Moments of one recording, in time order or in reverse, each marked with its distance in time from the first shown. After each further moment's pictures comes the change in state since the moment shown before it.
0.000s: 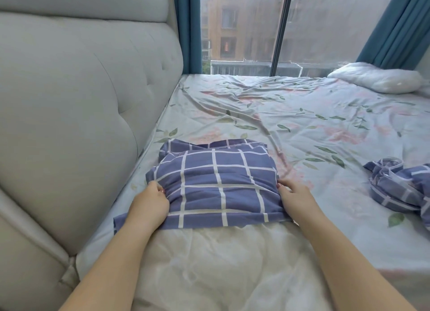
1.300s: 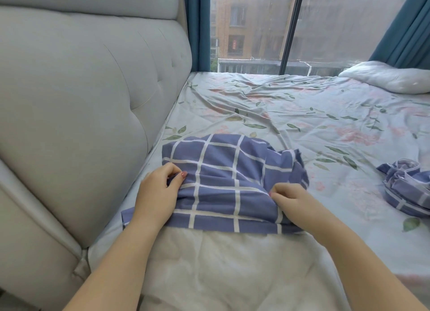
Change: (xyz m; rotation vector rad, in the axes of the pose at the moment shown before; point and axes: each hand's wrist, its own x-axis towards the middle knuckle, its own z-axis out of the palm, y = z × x) left_hand -0.020 0.010 -0.019 -0.252 0.218 0.379; right_hand -0.038 -0.035 -0.004 -0.209 -0.268 -0.305
